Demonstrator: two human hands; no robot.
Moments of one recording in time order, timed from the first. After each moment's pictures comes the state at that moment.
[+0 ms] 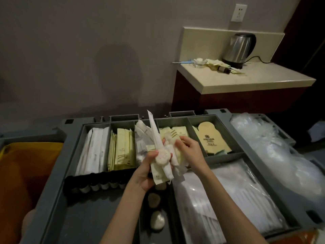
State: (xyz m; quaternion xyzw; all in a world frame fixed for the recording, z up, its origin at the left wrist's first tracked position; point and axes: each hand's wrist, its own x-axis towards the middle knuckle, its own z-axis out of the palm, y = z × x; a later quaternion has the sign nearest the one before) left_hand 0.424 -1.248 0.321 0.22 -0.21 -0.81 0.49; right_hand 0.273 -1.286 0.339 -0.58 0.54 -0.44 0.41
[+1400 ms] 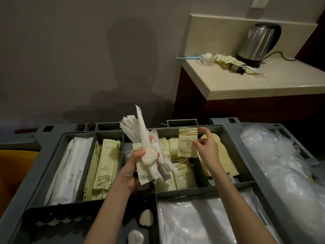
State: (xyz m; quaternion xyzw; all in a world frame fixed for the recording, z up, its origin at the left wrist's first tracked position) left_hand 0.427 -1.351 0.307 0.27 -0.18 -0.80 0.51; right_hand 0.198 -1.418 0.314 -0.56 0.63 -0.43 0.32
